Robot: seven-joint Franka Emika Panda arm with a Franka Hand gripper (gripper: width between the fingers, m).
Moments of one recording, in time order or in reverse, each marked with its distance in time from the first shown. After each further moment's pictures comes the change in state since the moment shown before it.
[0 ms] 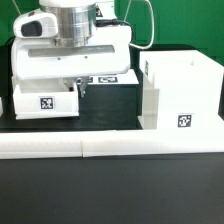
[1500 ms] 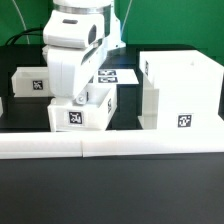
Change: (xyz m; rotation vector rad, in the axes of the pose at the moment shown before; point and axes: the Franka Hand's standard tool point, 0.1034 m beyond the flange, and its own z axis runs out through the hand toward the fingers) arm 0.022 -0.012 -0.003 -0.027 -0.026 -1.087
